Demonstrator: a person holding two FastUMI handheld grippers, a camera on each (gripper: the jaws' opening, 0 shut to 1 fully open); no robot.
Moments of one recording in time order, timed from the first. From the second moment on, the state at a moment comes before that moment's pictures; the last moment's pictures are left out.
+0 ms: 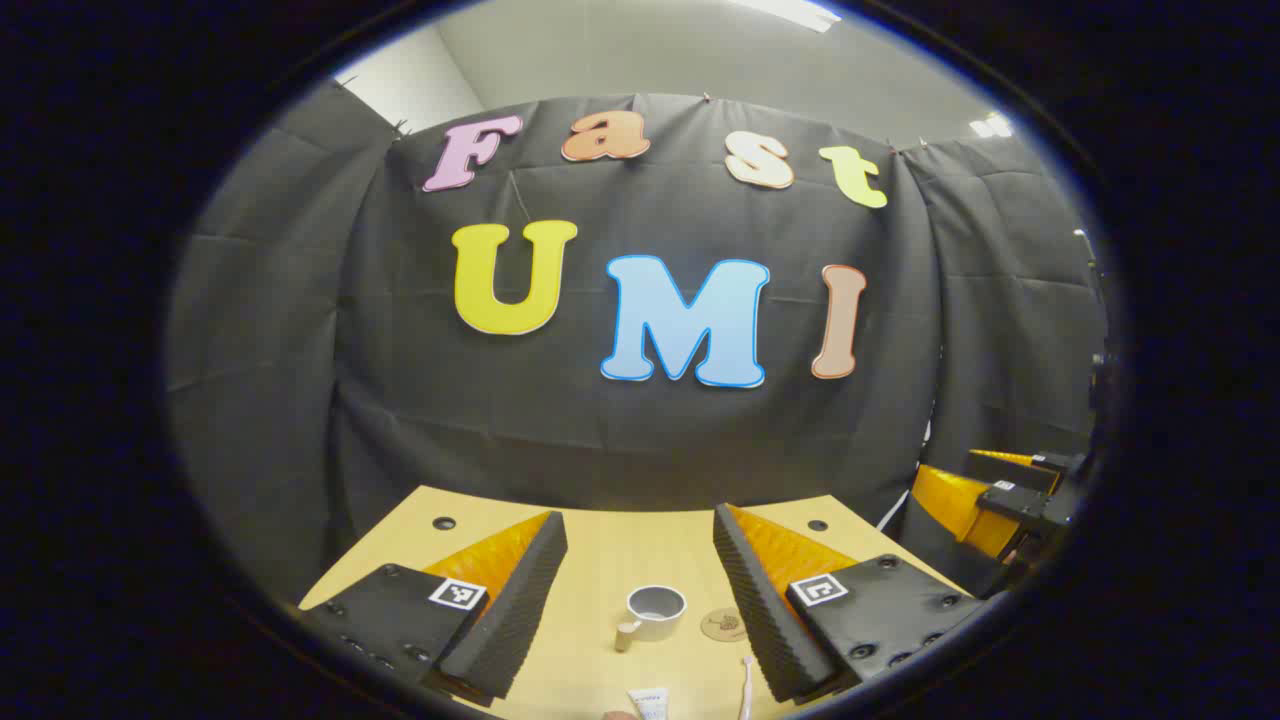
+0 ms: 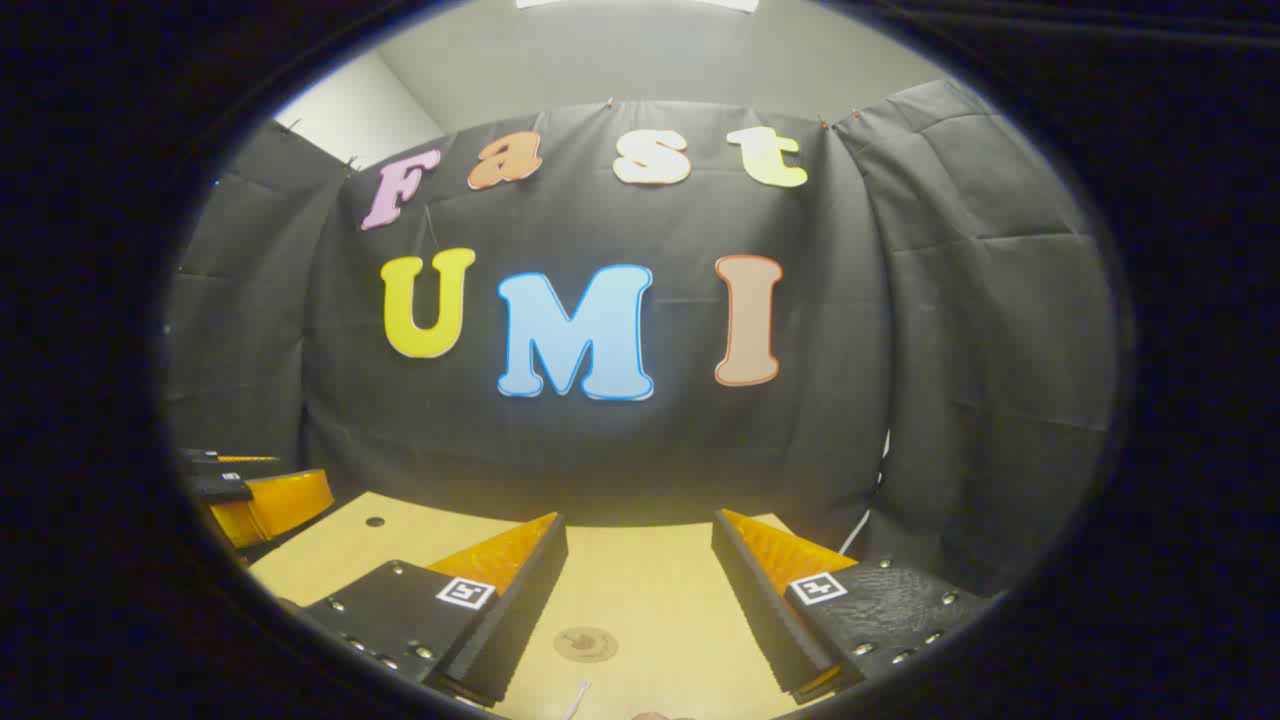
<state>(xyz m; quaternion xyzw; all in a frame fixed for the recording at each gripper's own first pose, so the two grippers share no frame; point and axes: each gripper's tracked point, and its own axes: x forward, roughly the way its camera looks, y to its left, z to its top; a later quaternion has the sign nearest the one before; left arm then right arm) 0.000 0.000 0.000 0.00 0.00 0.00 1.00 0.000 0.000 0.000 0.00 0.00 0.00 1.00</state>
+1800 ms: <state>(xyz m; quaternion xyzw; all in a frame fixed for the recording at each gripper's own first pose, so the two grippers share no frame) 0.000 -0.002 -0.251 -0.04 0.30 -0.03 0.95 -0.005 0.053 -0.238 0.01 0.39 0.10 0.91</state>
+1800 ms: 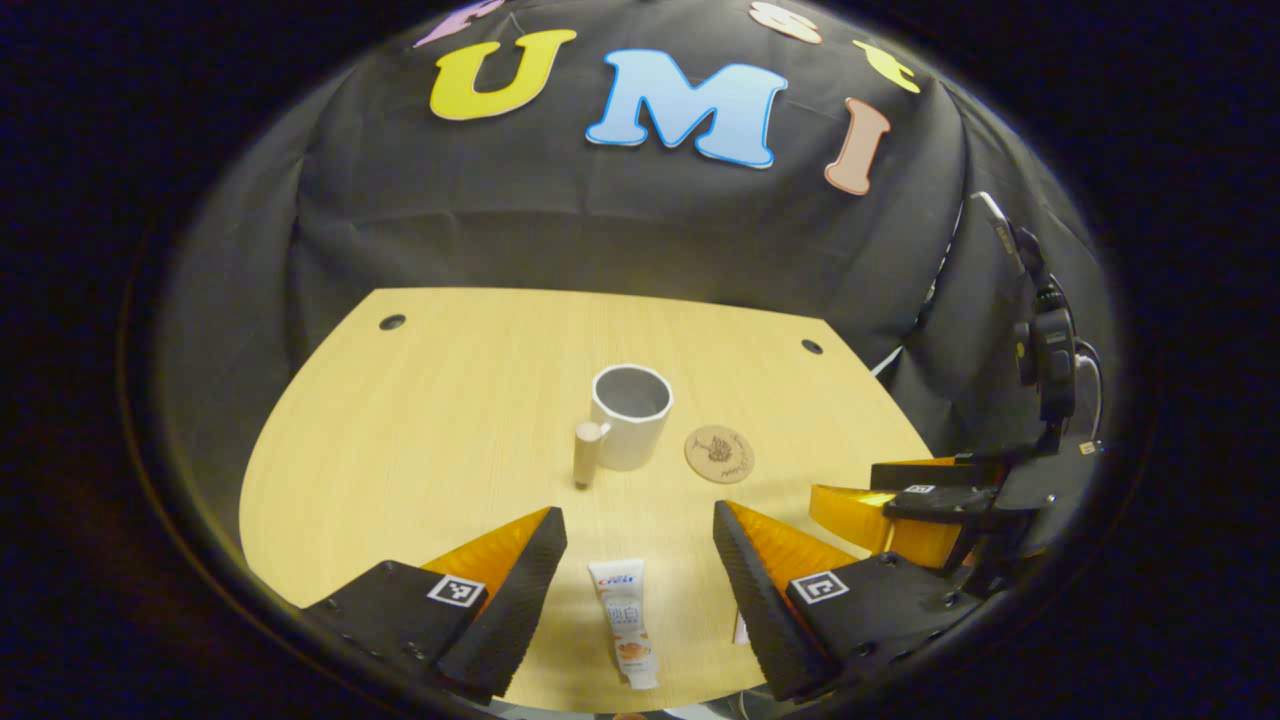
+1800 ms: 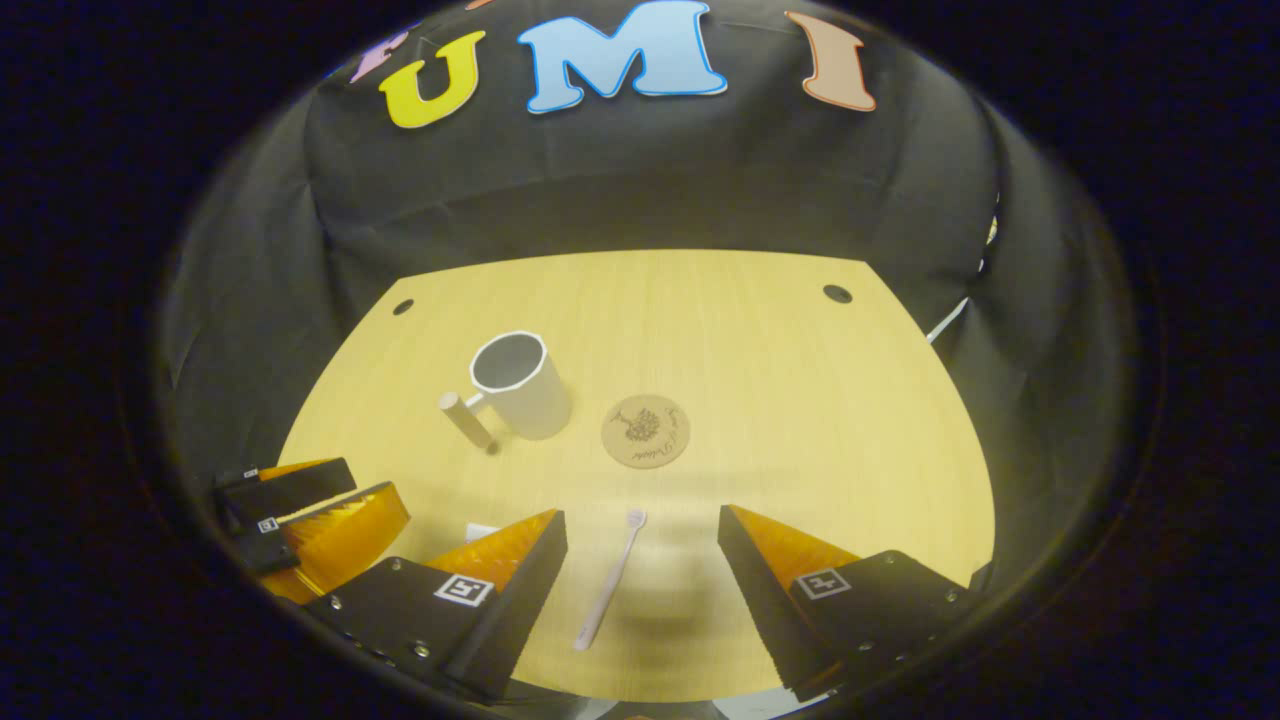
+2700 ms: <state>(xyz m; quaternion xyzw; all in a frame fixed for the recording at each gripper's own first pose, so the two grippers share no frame) -0.037 0.009 -0.396 -0.02 0.51 0.00 0.86 -0.038 0.055 -0.360 -0.01 0.56 0.08 0.82</state>
